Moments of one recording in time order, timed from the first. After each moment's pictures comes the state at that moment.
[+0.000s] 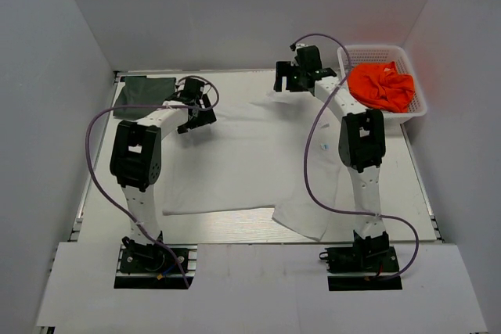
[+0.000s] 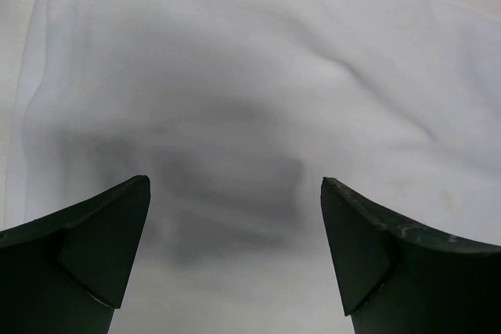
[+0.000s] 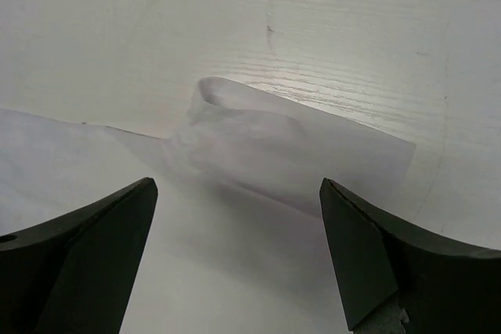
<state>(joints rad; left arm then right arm) -0.26 2.02 1.45 -0.45 -0.26 -0.54 0.33 2.30 2.05 -0.42 -0.12 0.20</state>
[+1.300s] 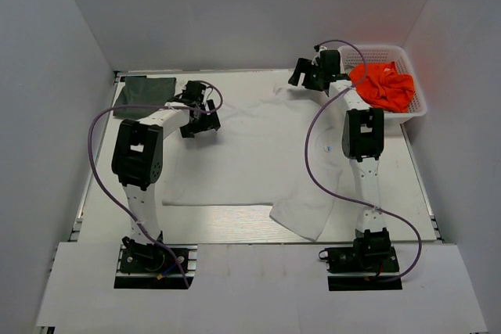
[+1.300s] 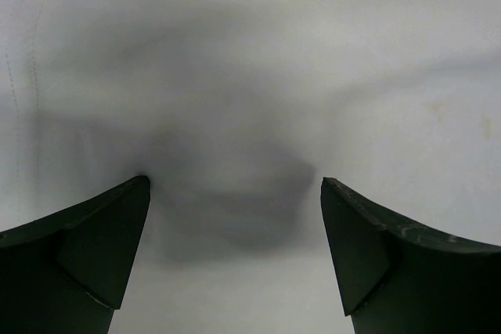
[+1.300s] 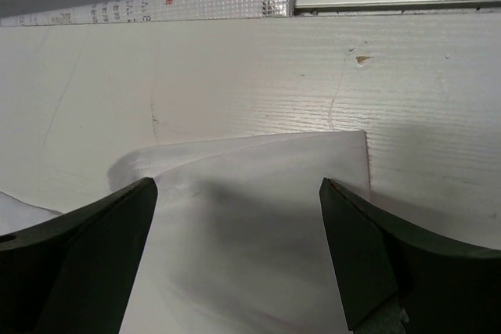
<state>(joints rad) -0.26 2.02 1.43 -0.46 -0.11 -0.49 0.15 2.61 2.26 -0.27 -0.30 0.31</state>
